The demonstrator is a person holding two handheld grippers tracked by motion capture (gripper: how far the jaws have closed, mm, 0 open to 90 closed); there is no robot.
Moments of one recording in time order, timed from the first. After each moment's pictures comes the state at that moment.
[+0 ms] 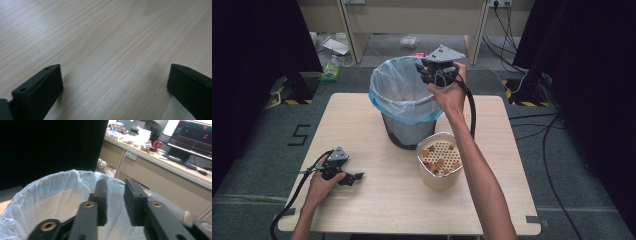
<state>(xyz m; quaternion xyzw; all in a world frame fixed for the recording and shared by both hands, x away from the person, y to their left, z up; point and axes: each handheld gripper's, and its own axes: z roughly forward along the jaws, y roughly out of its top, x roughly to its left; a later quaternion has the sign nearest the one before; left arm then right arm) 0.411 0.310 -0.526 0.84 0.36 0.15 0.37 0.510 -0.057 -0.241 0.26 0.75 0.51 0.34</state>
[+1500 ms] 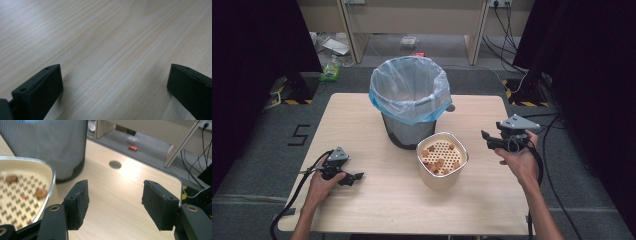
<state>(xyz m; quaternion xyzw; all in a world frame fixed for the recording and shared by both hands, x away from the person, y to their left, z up) 0.411 0.310 -0.525 0.84 0.36 0.14 0.37 0.414 -0.244 -0.364 0.40 0.77 0.40 0.30</state>
